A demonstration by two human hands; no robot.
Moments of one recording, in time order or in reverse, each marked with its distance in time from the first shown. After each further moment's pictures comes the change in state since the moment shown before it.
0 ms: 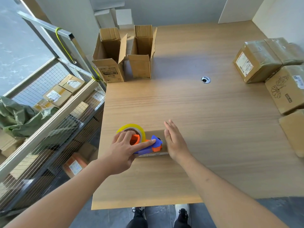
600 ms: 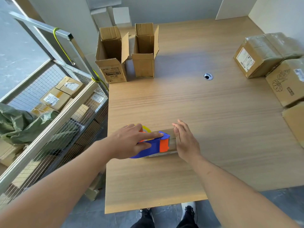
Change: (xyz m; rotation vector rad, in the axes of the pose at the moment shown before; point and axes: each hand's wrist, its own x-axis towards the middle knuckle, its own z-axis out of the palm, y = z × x) left_hand 0.027 -0.040 -0.062 -0.117 -0.272 0.132; right_hand 0.001 0.003 0.016 -0.301 0.131 0.051
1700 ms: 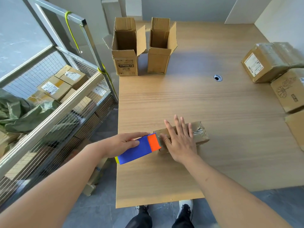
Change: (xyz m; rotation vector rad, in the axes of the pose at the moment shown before) left_hand -0.062 -0.086 0.054 -0.821 -0.142 -0.175; right_hand -0.019 -0.069 0.048 -0.592 -0.101 -0.160
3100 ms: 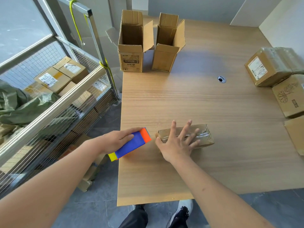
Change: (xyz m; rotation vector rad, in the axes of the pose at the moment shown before) left_hand 0.006 -0.049 -0.017 0.143 0.079 -0.037; right_hand -0.006 -0.069 -0.019 0.055 -0.197 0.448
